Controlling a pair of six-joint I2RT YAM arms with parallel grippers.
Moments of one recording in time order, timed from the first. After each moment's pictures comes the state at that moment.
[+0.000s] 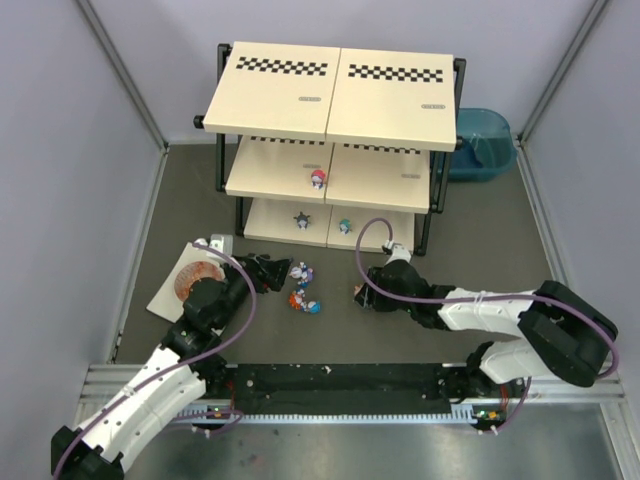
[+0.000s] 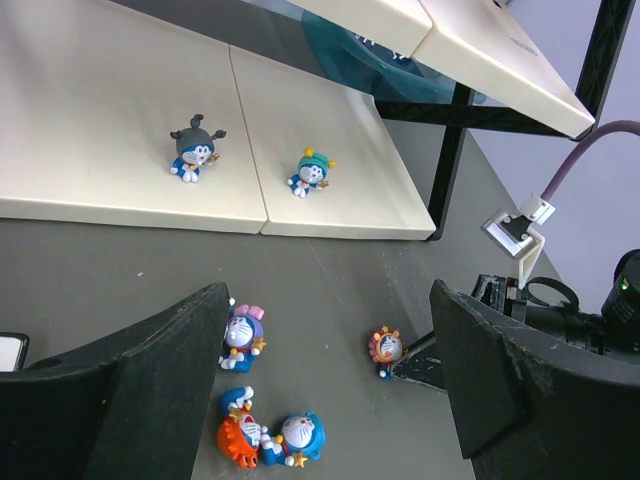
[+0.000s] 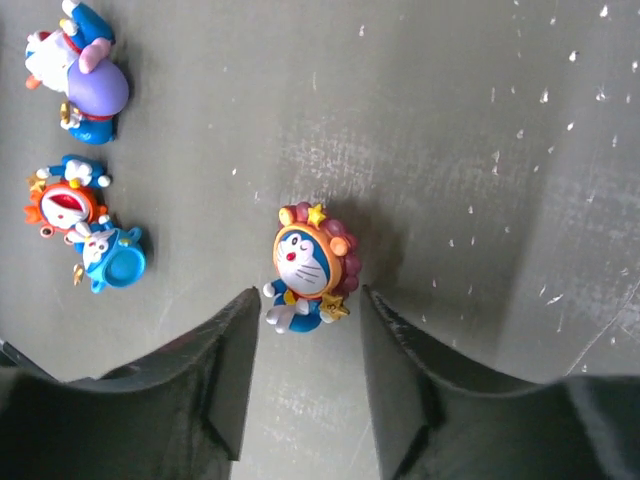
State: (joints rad) left arm -0.56 0.45 0.25 0.17 -0.06 -0.59; right arm 0.87 1.33 0.43 0.18 0.10 0.82
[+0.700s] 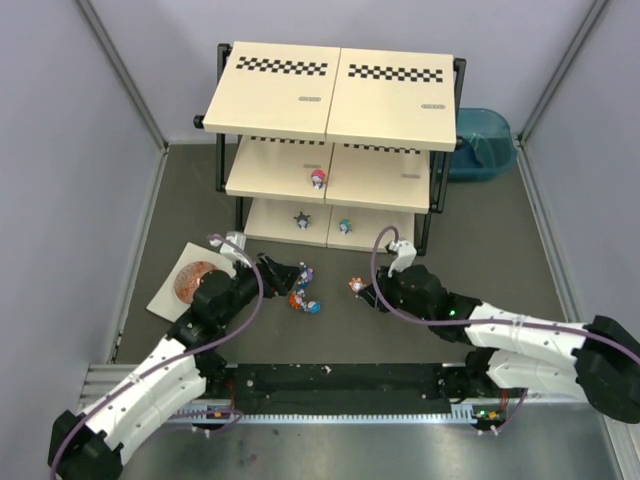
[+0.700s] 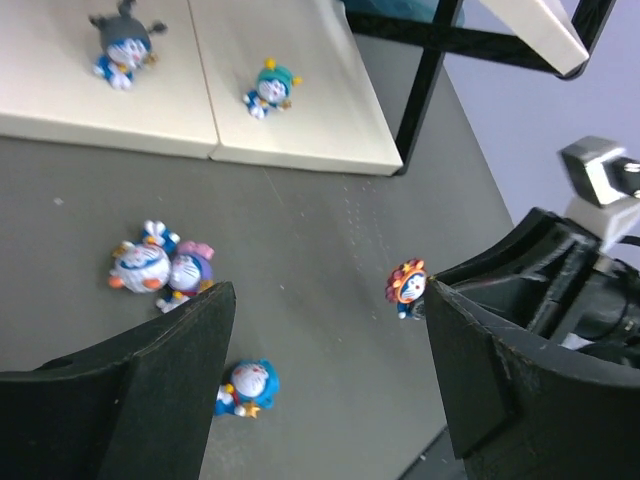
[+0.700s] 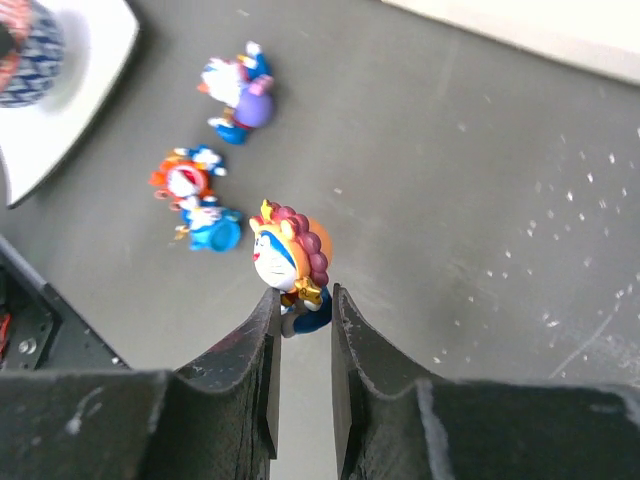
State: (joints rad) left arm -0.57 0.55 0.26 0.15 0.07 -0.71; right arm 0.91 1.07 0.38 0.19 0.11 0.63
